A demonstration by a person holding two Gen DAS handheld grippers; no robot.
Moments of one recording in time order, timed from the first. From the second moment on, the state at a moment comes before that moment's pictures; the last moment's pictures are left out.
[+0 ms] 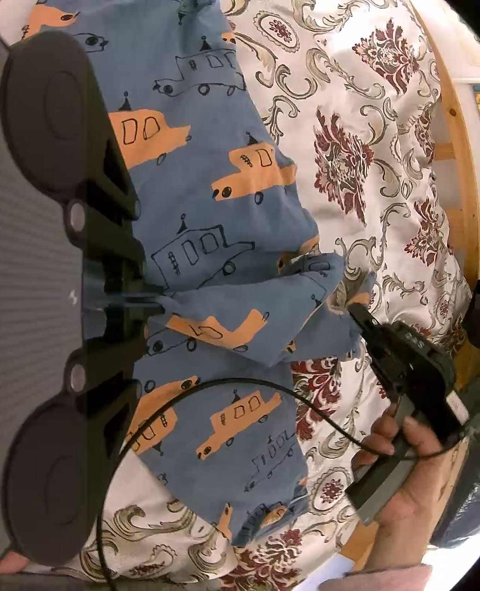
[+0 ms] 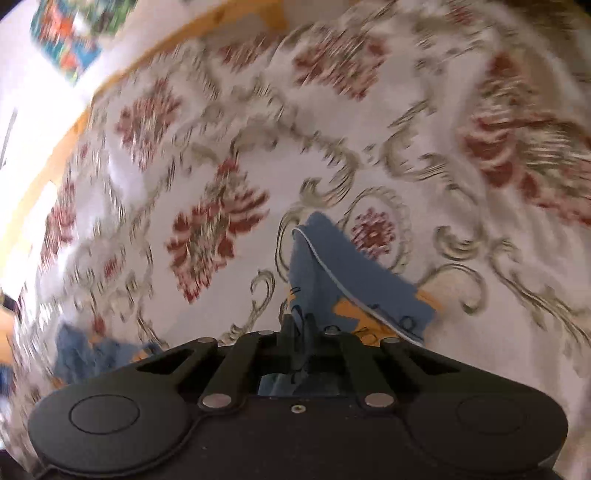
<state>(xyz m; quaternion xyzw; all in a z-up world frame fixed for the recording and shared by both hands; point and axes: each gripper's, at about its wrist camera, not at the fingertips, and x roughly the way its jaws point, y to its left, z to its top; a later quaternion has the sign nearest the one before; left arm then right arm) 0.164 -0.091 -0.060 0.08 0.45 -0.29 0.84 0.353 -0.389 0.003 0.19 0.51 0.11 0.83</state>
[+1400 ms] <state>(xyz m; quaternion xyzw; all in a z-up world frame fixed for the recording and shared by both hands) 0.222 -0.011 -0.054 -0.08 0.49 -0.23 0.84 0.345 -0.395 -0.059 0.36 0.54 0.12 0.75</state>
